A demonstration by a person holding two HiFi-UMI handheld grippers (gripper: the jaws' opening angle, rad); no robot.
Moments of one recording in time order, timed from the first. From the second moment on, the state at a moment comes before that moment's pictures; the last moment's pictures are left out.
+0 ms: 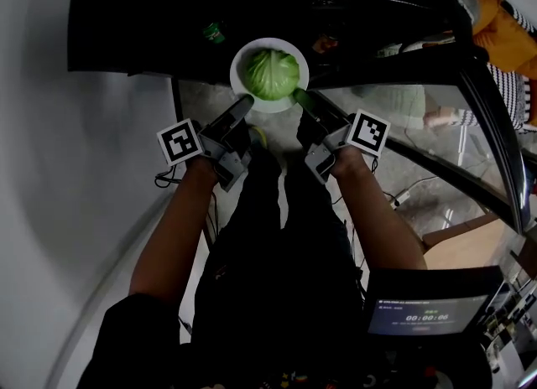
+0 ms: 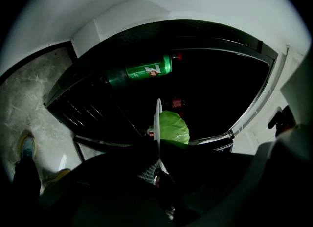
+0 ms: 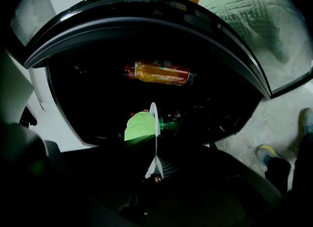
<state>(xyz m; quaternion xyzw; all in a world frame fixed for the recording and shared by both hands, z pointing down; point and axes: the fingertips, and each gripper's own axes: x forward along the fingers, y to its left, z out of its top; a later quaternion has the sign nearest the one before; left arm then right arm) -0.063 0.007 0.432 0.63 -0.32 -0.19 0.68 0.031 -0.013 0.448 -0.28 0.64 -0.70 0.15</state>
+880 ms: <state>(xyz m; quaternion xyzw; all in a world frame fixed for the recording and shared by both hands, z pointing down) -0.065 0.008 0.425 0.62 -0.33 -0.21 0.68 0.032 -0.014 0.440 -0.29 0.65 -0.69 0.15</state>
